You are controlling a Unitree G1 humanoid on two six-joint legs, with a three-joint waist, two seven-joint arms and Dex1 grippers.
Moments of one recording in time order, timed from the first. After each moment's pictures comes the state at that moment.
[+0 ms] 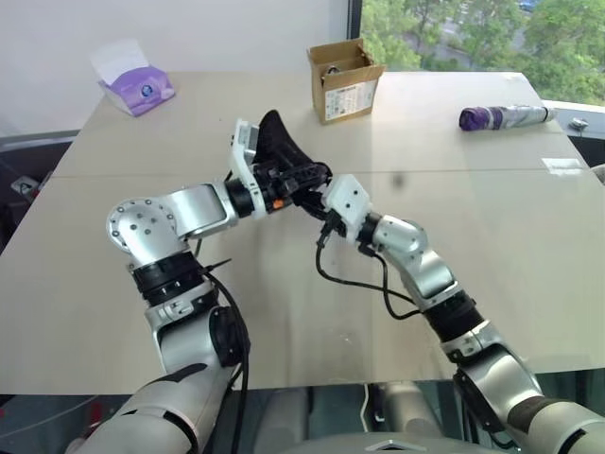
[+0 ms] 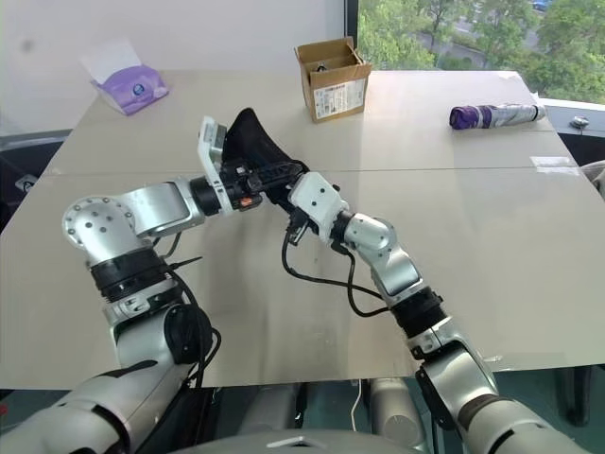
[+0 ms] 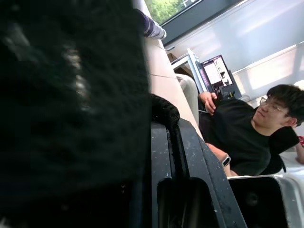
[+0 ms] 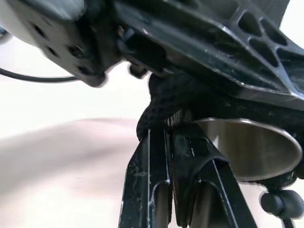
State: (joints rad) left arm -0.84 0.20 0.60 0.02 -1.07 1.59 -0.09; right arm -0.66 -0.07 0.35 0.31 0.00 -0.10 0.55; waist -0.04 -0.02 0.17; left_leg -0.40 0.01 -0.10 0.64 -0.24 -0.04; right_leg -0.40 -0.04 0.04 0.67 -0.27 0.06
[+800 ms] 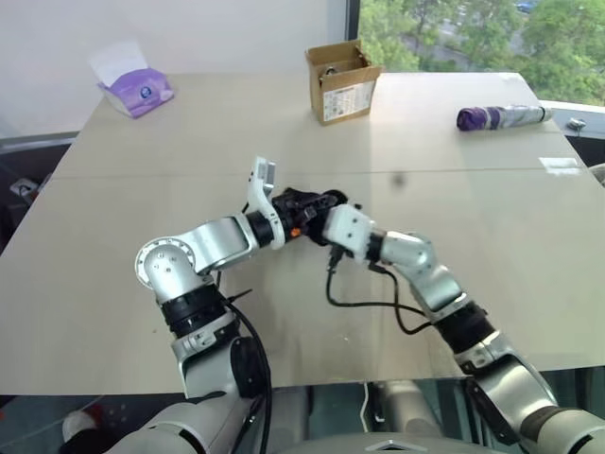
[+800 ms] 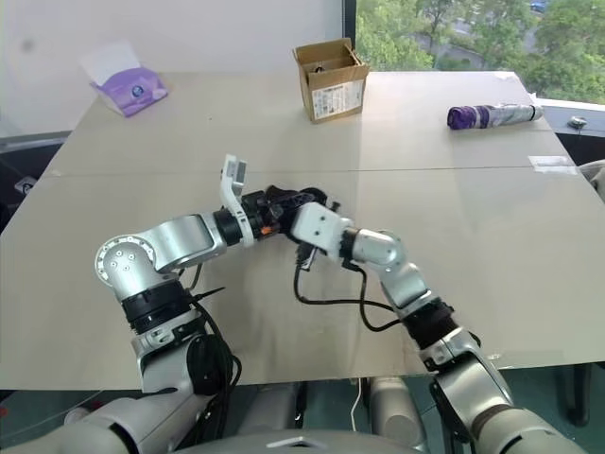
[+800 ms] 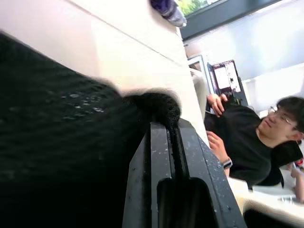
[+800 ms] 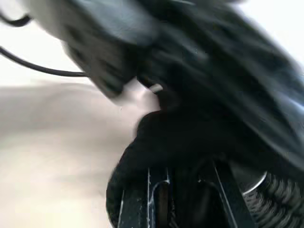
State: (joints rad) left arm -0.66 0.06 0.62 -0.09 -1.32 1.56 0.28; right arm -0.60 -0.12 0.45 0.29 -0.07 -0.17 0.71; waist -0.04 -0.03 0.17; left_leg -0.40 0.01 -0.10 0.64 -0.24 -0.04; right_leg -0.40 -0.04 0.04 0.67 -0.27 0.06
